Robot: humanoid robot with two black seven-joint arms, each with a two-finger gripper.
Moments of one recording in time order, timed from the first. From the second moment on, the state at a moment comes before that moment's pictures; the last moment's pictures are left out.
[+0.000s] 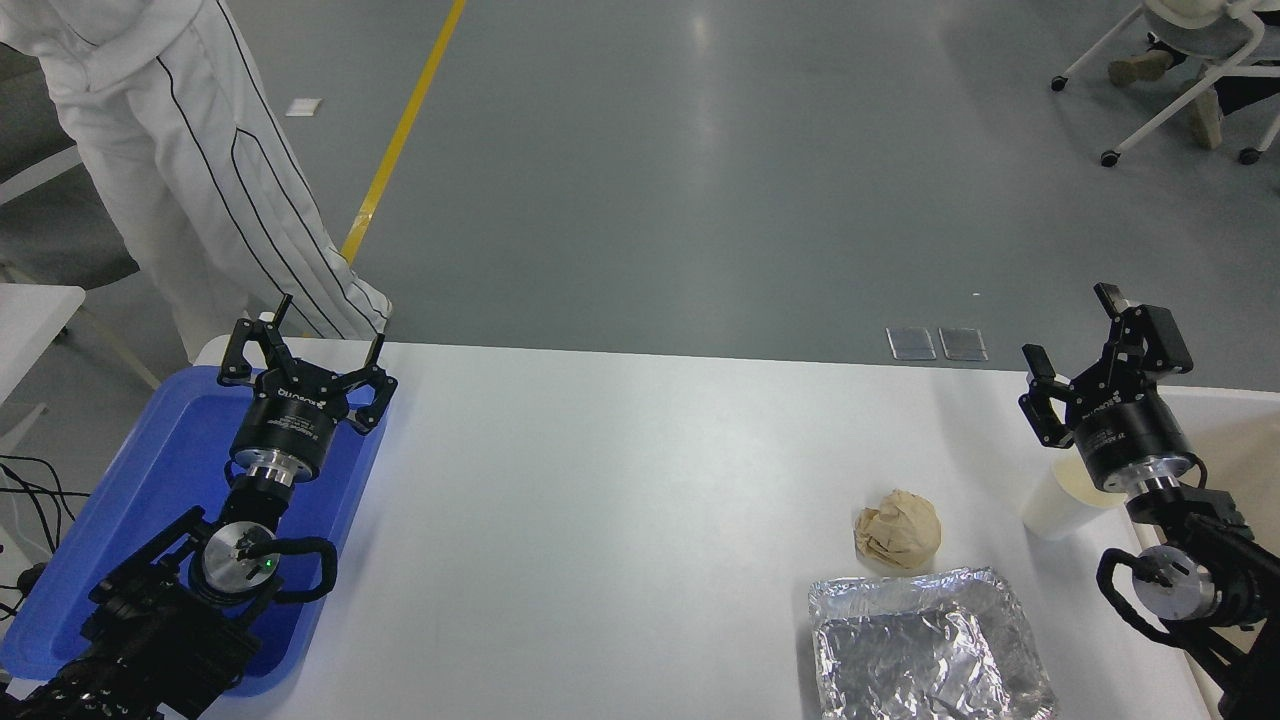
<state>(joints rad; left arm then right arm) -0.52 0.21 -0.98 -0.54 -0.09 -0.62 -0.36 0.37 -0.52 0.80 0.88 -0.29 0.15 0.61</state>
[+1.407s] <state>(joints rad) -0.52 0.21 -0.98 -0.54 -0.09 -0.62 -0.36 0.37 -0.52 0.80 0.88 -0.28 0.15 0.61</state>
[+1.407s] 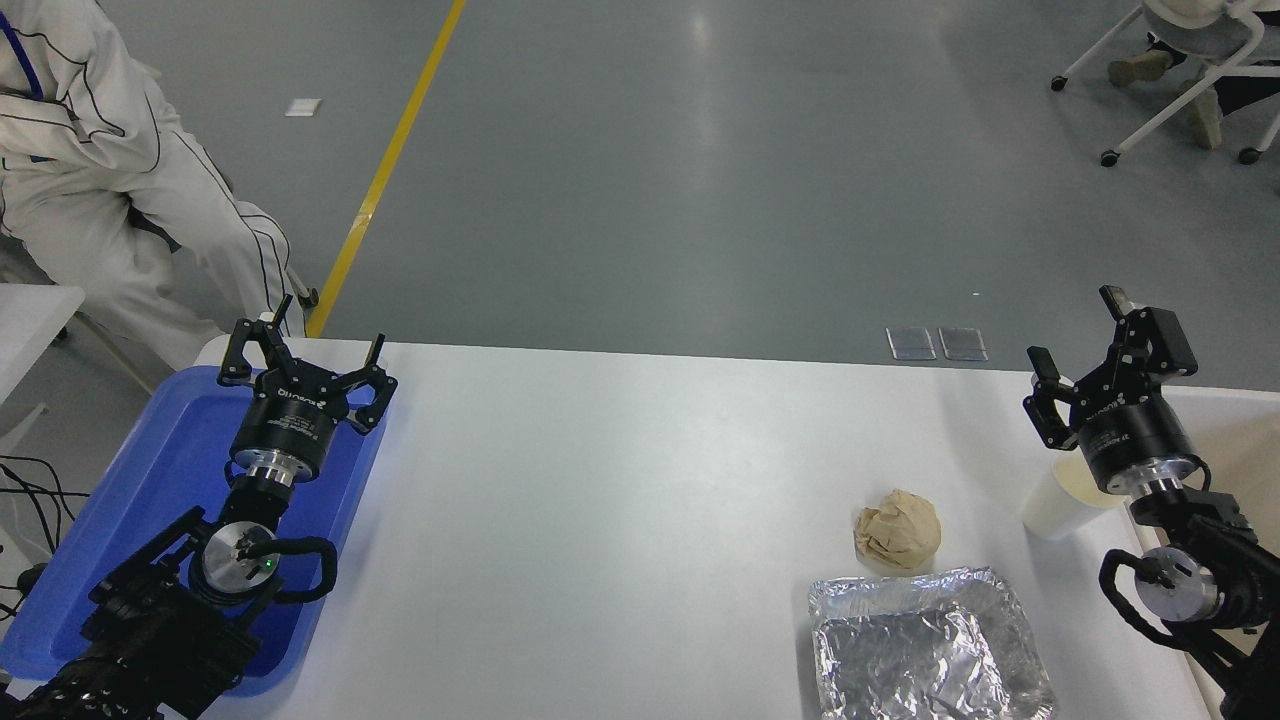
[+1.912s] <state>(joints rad) -0.52 0.21 -0.98 -0.54 -0.09 -0.62 -0.36 0.38 -0.55 0.75 0.85 -0.27 0.14 0.61</state>
